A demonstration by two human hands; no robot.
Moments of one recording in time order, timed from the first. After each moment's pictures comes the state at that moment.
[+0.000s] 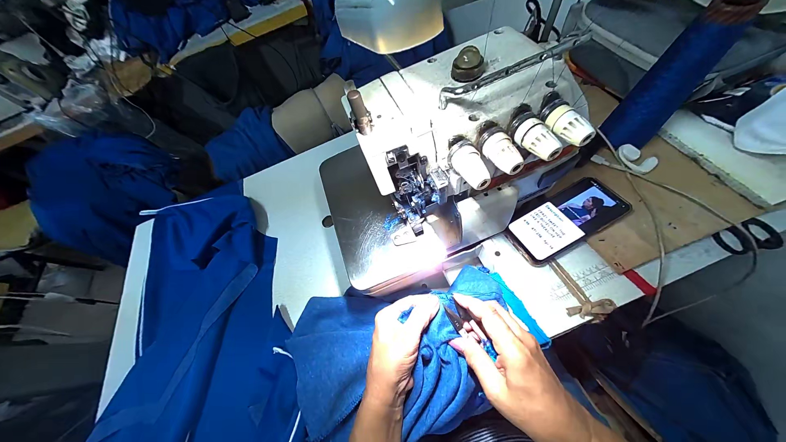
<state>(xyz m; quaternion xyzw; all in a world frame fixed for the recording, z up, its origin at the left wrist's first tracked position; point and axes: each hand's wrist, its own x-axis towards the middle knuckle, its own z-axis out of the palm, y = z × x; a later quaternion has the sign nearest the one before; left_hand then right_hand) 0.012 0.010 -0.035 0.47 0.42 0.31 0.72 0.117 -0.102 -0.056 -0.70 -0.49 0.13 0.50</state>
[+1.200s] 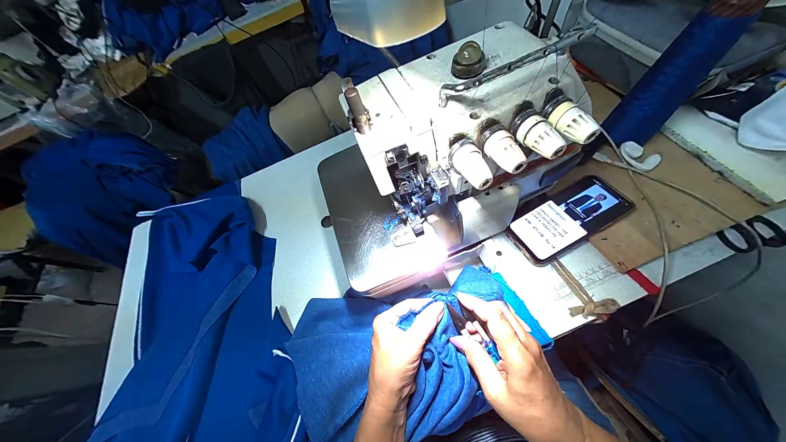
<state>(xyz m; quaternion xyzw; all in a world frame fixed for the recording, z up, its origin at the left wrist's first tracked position) 0.010 0.008 -0.040 0.50 0.40 0.34 0.69 0.112 -0.099 -0.063 -0.68 -0.47 0.10 0.55</state>
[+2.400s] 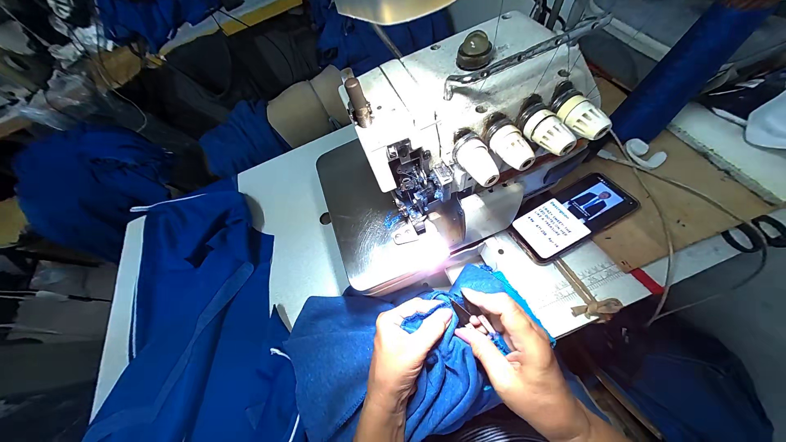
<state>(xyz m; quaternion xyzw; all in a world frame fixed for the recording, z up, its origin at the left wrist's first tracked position) 0.007 0.009 -0.043 0.53 0.36 0.33 0.70 0.117 -0.096 -0.064 -0.64 -0.43 0.15 0.62</state>
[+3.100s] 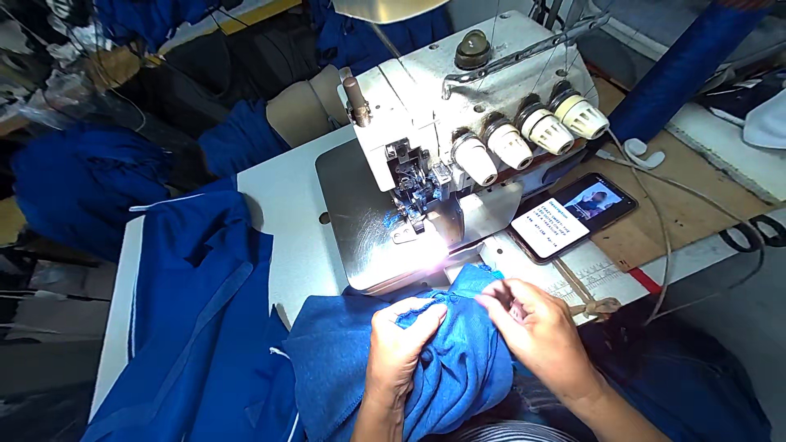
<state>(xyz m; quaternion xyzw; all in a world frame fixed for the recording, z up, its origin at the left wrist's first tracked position) 0.009 0.010 -0.041 0.50 0.39 0.33 0.70 0.156 -0.097 -0.066 -0.76 -0.44 0.05 0.48</state>
